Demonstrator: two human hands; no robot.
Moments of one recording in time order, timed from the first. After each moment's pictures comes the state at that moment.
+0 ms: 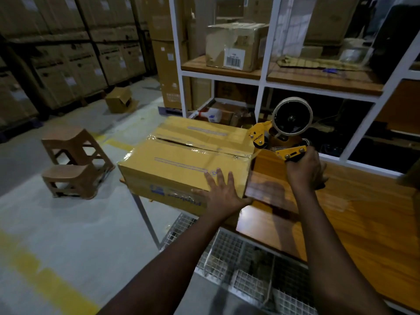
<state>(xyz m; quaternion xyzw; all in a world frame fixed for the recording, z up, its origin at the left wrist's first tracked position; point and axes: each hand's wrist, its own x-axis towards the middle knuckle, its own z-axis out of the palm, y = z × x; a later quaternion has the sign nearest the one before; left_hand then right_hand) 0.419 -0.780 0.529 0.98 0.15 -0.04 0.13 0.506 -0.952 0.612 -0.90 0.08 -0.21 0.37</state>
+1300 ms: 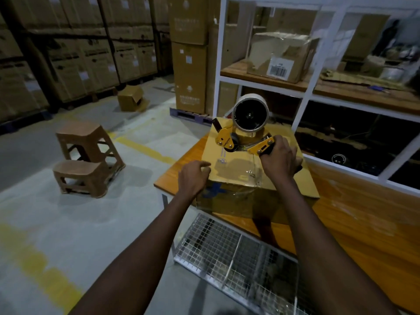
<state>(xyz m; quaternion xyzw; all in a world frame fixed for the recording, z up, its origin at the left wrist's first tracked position) 0.393 -0.521 0.541 0.91 0.18 0.22 0.30 0.473 -0.732 0.634 -0.93 -0.09 -0.20 0.29</state>
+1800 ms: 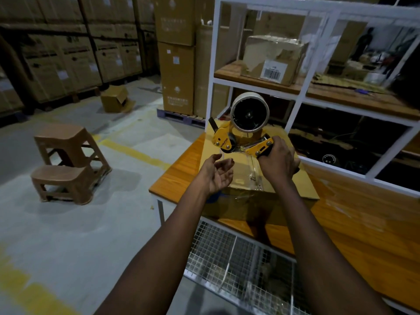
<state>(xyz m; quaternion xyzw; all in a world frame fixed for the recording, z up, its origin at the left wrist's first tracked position) 0.413 -0.550 0.597 0.35 0.22 -0.09 0.91 0.462 -0.713 0.642 -0.93 -0.07 -0.21 0.29</state>
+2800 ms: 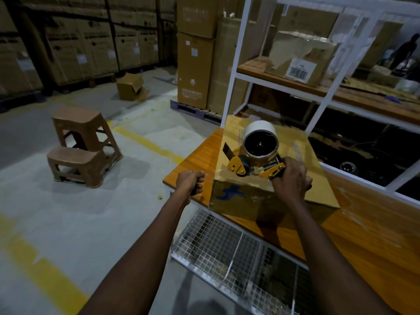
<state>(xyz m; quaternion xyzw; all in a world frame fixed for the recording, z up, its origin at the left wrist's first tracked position) 0.373 -0.465 0.519 0.54 0.33 0.10 0.77 0.460 -0.716 0.581 -0.94 -0.13 -0.19 0.24</state>
